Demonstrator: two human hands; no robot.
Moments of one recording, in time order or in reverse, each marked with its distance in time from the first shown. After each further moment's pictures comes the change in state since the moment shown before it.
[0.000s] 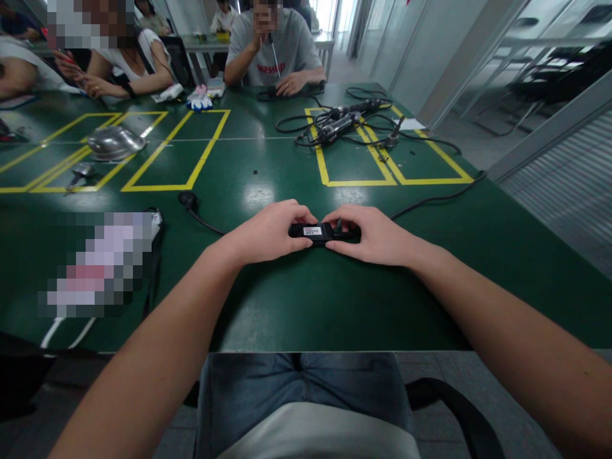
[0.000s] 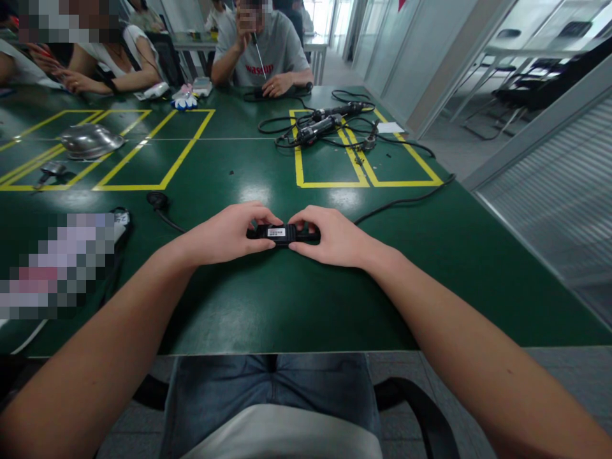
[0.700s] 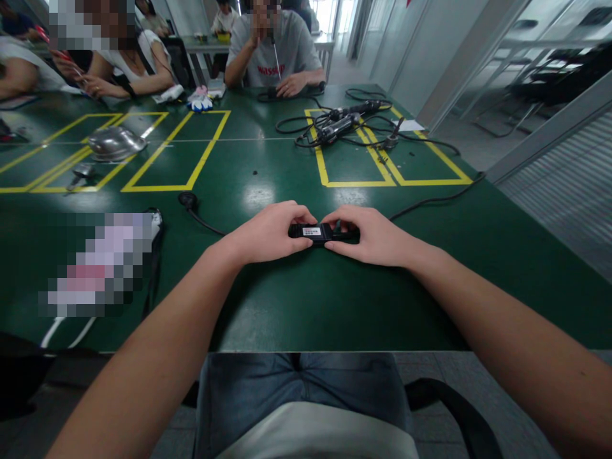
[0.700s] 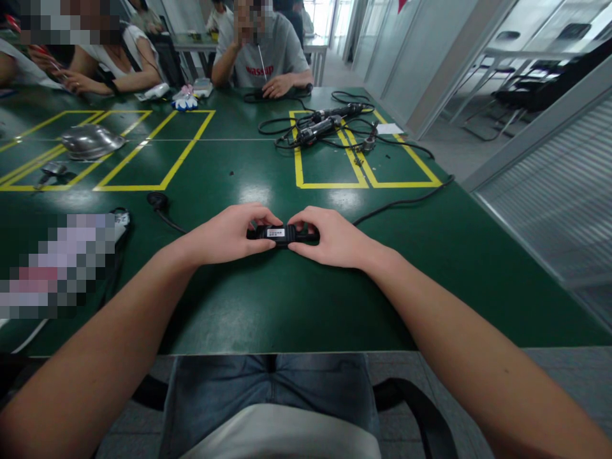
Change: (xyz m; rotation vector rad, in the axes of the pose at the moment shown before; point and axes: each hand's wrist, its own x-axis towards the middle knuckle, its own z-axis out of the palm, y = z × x) left_hand 0.000 0.003 0.000 -0.016 0.010 -0.014; right_hand 0.000 -0.001 0.000 0.001 -0.002 -0.008
